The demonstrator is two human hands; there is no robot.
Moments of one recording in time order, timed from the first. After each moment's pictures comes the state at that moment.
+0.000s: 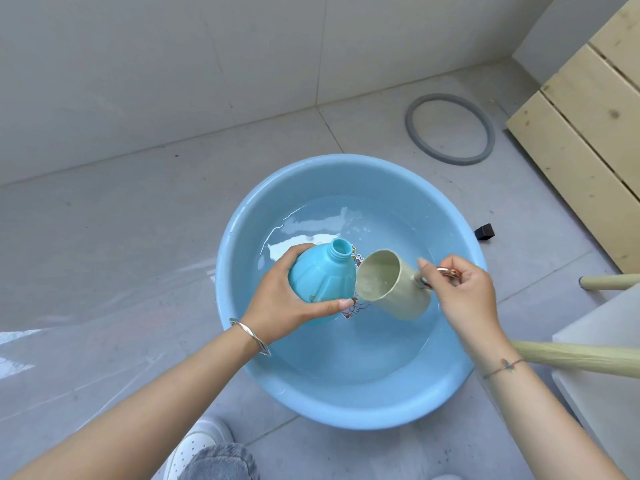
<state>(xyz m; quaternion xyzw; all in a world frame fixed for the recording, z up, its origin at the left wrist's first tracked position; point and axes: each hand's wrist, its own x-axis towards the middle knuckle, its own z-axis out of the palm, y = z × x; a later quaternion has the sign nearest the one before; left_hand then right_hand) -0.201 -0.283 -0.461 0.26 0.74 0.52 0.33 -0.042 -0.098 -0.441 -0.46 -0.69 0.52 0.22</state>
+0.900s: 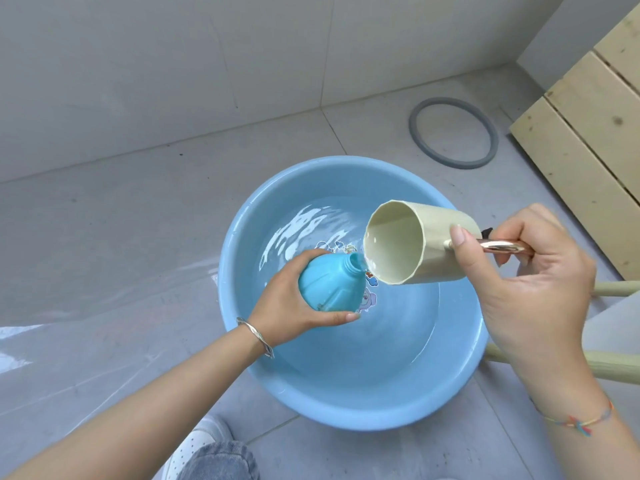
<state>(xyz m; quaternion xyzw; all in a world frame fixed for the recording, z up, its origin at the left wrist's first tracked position) -0.197 -0.283 -0.464 0.31 0.75 0.48 0.33 -0.049 -0.126 -0.335 -0.28 -0.83 0.32 0.38</state>
